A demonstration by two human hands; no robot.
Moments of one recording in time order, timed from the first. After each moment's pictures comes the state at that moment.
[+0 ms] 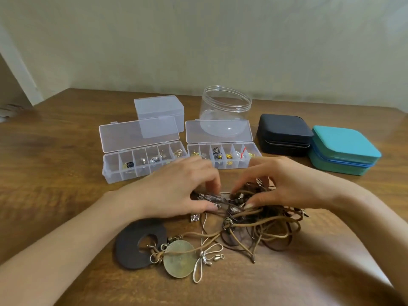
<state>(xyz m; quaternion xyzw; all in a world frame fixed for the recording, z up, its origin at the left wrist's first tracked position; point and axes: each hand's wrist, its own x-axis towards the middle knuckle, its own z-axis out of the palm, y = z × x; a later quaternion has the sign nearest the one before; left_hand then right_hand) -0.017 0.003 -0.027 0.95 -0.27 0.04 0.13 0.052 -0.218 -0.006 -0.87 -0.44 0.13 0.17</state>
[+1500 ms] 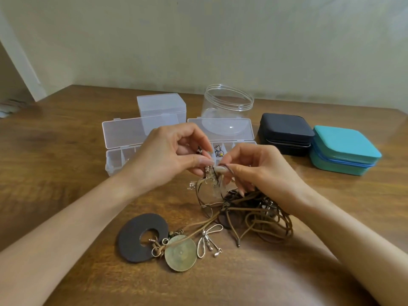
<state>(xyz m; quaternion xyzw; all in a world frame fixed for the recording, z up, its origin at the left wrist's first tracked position) -0.024 0.002 -0.003 0.82 -0.09 0.12 0.55 0.029 -0.182 -0.016 -0.76 -0.31 0.15 0.56</state>
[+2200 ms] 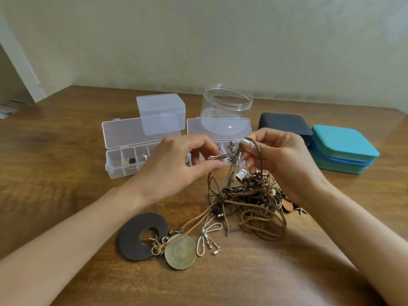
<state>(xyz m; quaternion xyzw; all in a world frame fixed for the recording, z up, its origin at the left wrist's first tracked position) -0.028 -0.009 -0.010 0.89 -0.14 0.19 0.39 0.039 -0.193 -0.010 -0.66 -0.22 0.10 0.71</state>
